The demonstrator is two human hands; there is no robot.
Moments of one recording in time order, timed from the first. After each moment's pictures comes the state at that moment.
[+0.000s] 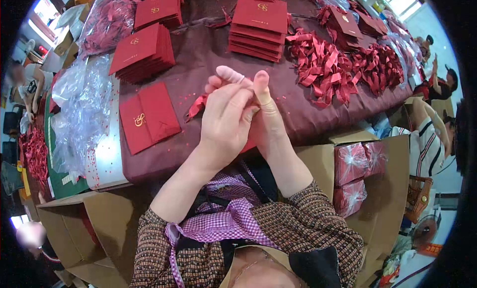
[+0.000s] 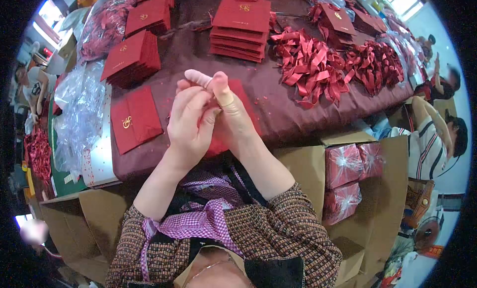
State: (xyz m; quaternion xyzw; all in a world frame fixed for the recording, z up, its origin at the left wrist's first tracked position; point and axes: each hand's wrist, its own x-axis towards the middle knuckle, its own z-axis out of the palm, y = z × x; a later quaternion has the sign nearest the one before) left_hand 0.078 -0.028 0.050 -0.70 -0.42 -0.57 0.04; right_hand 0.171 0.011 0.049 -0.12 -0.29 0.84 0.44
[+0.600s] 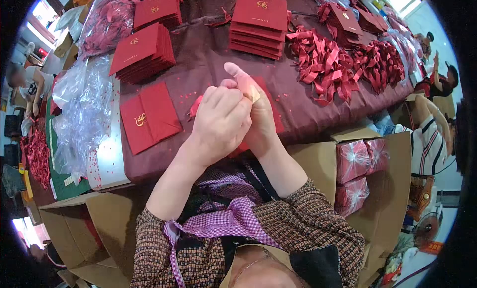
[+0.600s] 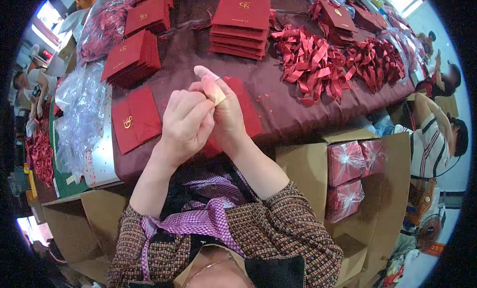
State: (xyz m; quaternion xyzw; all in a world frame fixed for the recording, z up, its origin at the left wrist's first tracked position) left_hand 0.059 -0.030 0.063 -0.78 -0.39 -0.48 0.05; right_hand 0.161 0.010 0.032 -0.17 -0.22 0.81 0.51
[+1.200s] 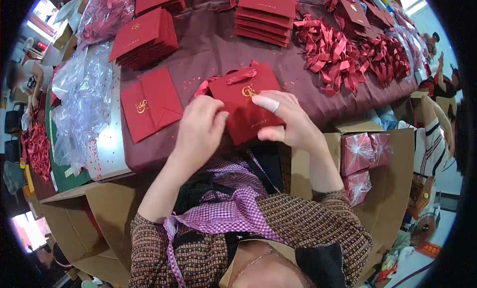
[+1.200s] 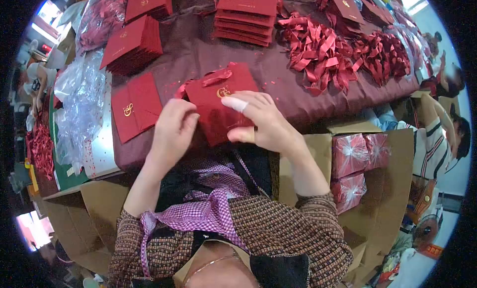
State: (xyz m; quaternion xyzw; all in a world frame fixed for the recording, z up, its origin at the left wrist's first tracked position) left_hand 0.027 -0.069 0.023 -0.72 -0.55 -0.41 -0.11; right_hand 0.261 -0.001 0.035 -0.27 -0.89 0.28 0.23
